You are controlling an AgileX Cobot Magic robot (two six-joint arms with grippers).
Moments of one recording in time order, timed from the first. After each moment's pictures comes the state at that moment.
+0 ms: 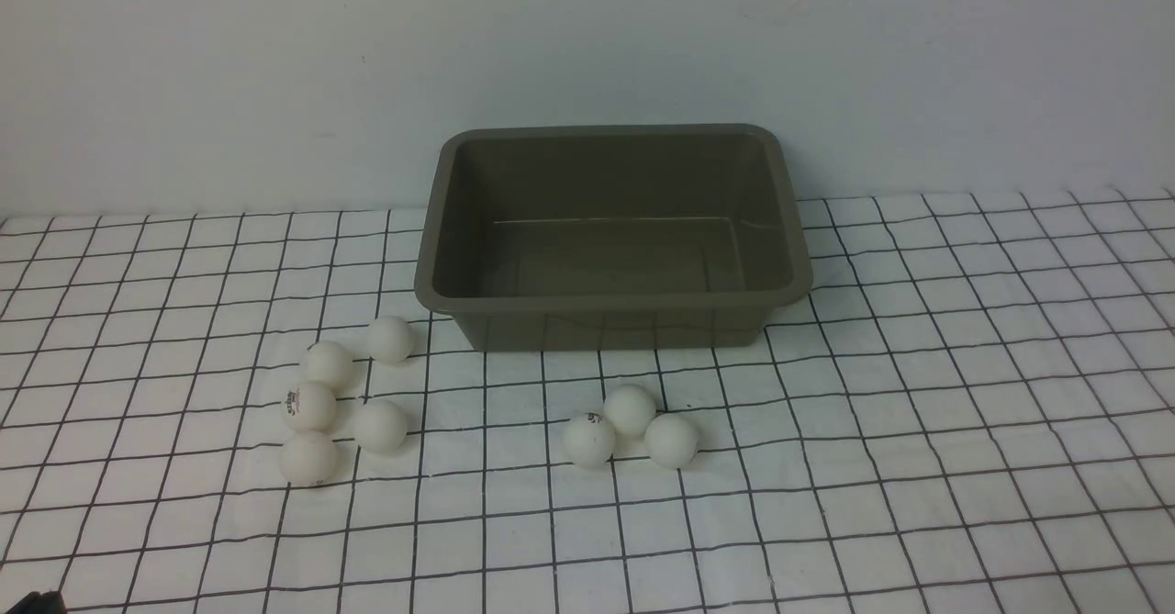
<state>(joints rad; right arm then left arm) 0.00 -0.01 0.03 0.20 0.37 -0.23 0.04 -0.01 0.03 -0.13 0.33 0.11</state>
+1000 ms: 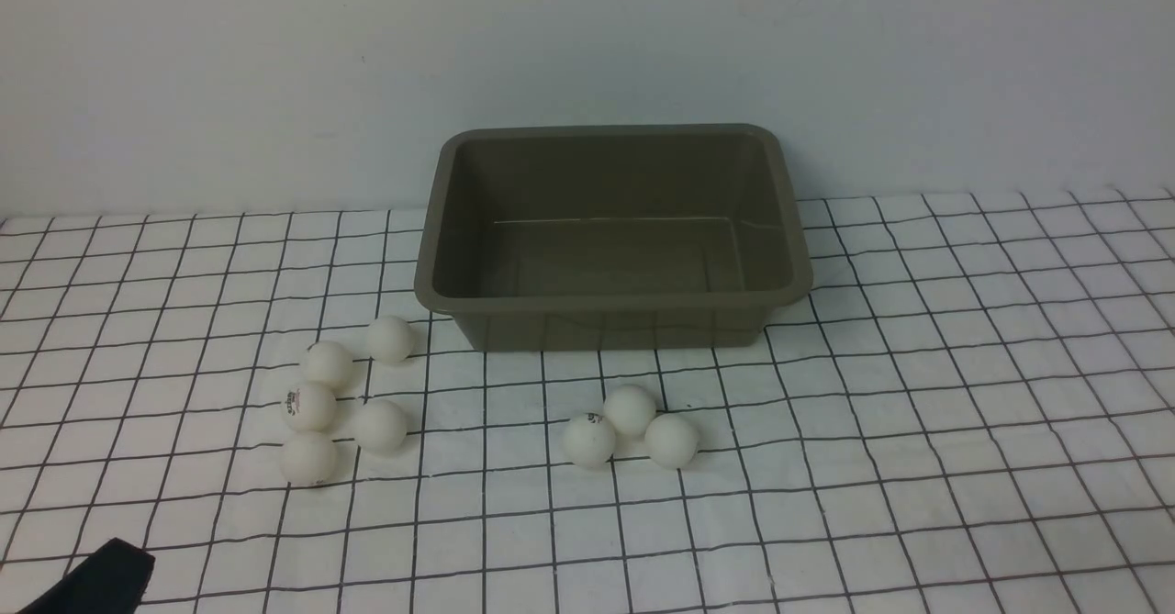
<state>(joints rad) 0.00 -0.01 0.03 0.94 0.29 -0.17 0.04 -0.01 0.03 -1.21 0.22 -0.01</state>
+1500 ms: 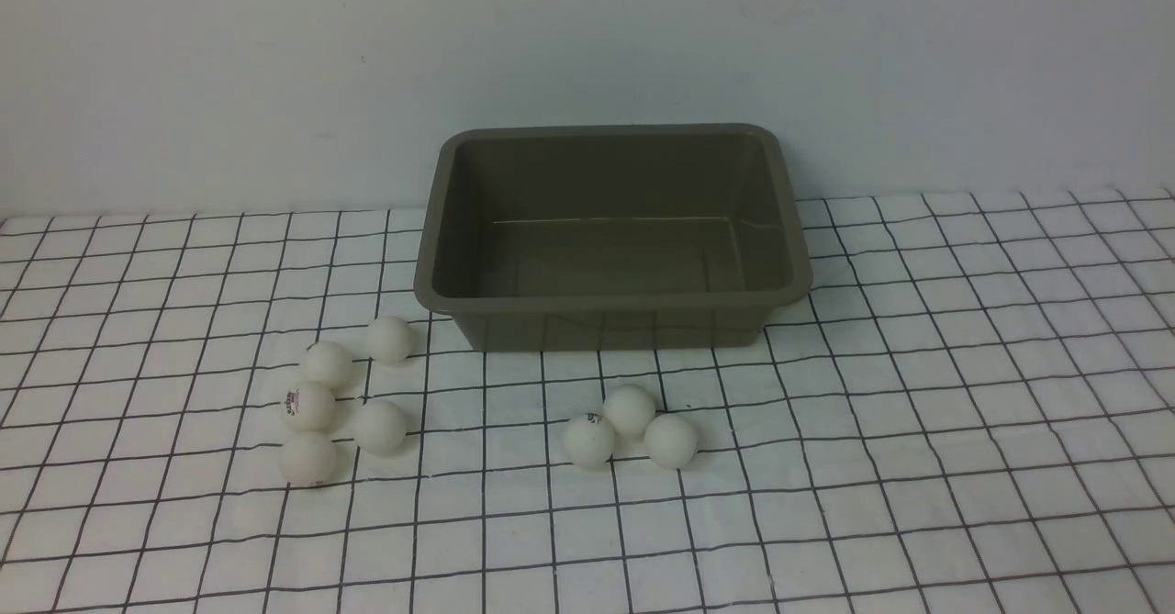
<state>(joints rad) 0.00 -0.01 0.03 1.22 0.18 -0.17 0.04 -0.01 -0.20 -1.27 0.14 0.53</state>
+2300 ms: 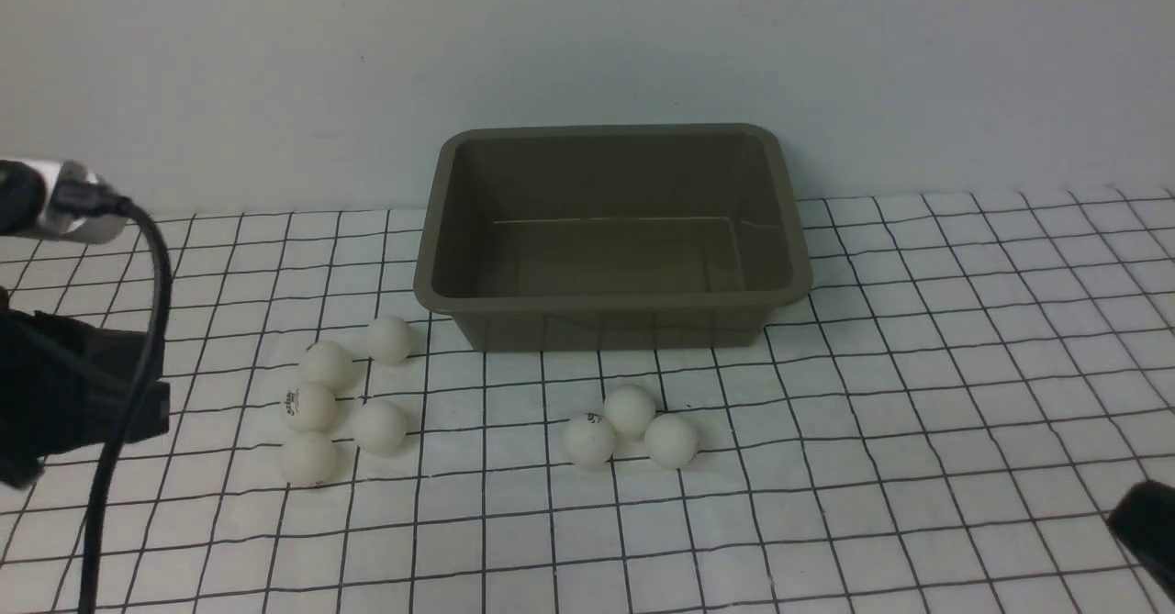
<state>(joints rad) 0.00 0.17 -0.22 1.22 0.64 -0.75 0.04 0.88 -0.73 -0.44 0.67 0.42</state>
